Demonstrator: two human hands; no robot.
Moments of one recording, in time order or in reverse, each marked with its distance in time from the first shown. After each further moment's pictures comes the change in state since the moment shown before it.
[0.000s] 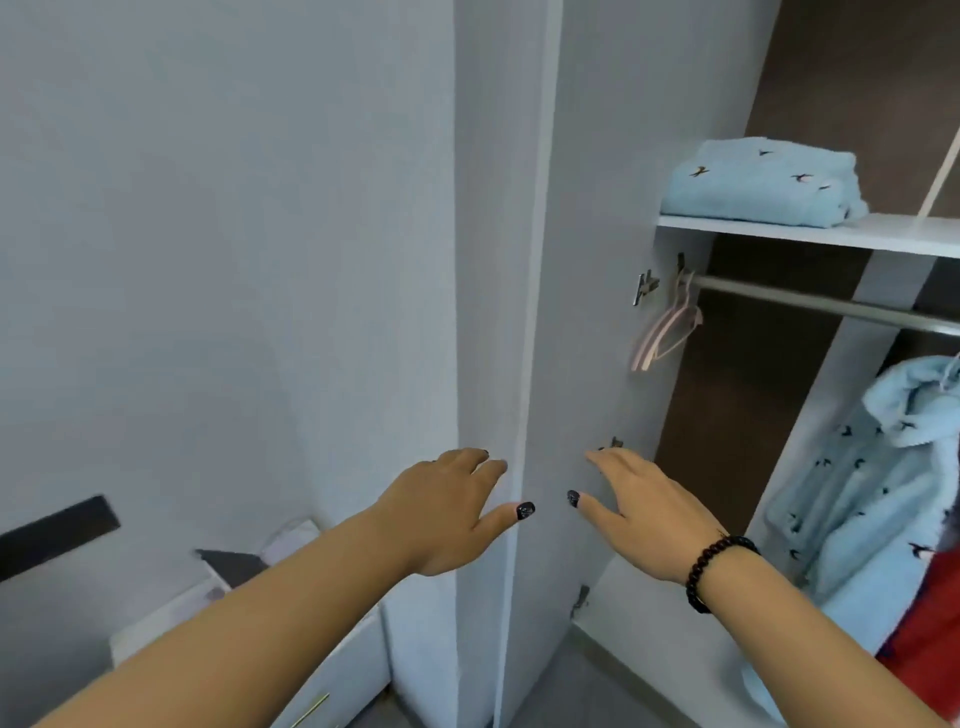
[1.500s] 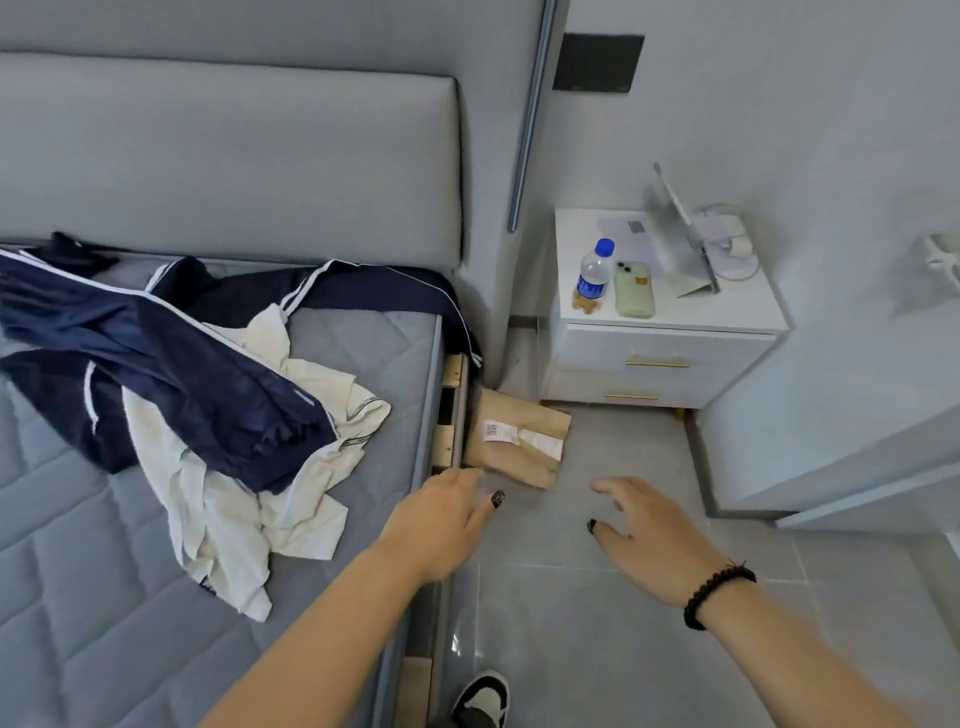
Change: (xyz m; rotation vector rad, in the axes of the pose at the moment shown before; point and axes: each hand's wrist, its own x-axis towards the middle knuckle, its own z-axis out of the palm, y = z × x) left_hand -0.506 -0.045 0.426 -0.635 -0.041 -1.134; right_hand -0.215 -0.237 0.473 0.140 -0.801 -0.538
